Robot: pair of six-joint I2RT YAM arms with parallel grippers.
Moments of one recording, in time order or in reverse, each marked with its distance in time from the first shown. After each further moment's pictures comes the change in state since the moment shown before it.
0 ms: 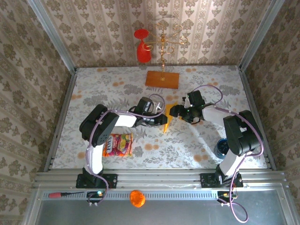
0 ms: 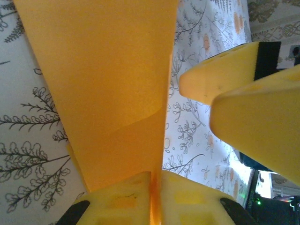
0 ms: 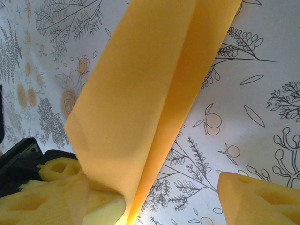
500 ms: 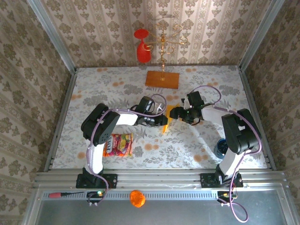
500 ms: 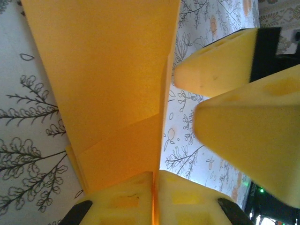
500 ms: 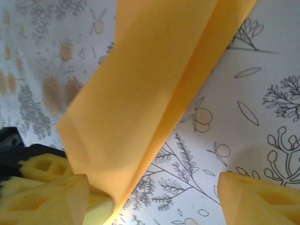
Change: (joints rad) left arm 0.000 0.019 0.051 -0.107 0.037 0.058; right arm -0.001 0.035 0.005 -0.027 -0.001 -0.077
